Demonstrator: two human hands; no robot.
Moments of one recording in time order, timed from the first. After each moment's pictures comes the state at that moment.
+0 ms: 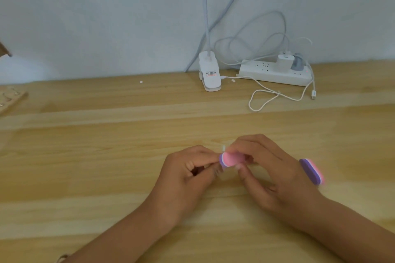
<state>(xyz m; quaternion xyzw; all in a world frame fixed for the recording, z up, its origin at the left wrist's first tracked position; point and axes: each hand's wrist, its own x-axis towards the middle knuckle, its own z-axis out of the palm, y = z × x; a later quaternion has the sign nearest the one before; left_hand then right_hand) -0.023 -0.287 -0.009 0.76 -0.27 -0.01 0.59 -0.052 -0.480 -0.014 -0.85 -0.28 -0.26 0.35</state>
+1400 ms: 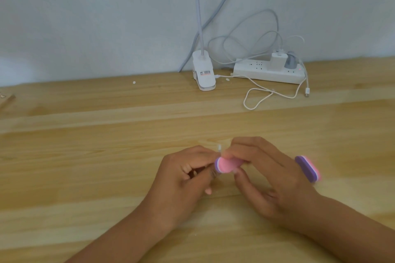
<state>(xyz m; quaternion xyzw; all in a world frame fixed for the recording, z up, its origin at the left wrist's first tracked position) -0.025 -0.290 -0.007 0.74 -0.29 -0.02 0.60 -0.053 -0.478 -0.016 -0.84 -0.29 -0.32 0.32</state>
